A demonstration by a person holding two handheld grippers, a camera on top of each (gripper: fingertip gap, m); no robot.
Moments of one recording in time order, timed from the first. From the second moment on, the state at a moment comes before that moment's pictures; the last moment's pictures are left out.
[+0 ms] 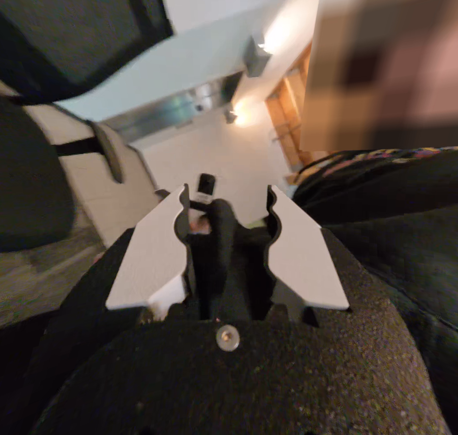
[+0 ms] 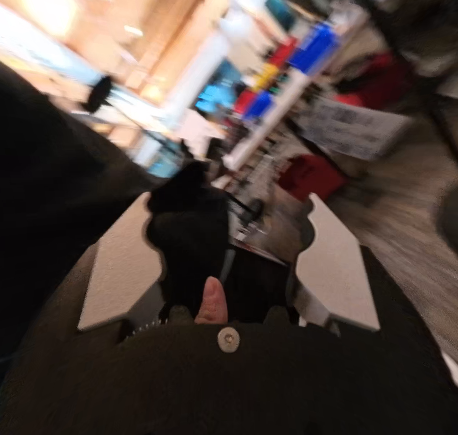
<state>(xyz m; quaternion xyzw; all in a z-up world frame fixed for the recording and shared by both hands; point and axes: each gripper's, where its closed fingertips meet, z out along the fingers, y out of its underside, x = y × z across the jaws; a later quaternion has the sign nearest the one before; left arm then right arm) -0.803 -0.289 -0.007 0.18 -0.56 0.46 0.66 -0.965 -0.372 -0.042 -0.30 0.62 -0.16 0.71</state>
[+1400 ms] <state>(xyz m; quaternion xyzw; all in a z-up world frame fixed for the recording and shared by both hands) -0.746 -0.253 -0.134 0.33 -0.72 0.46 0.41 -0.798 -0.188 -0.030 -0.55 0.29 -0.26 0.74</state>
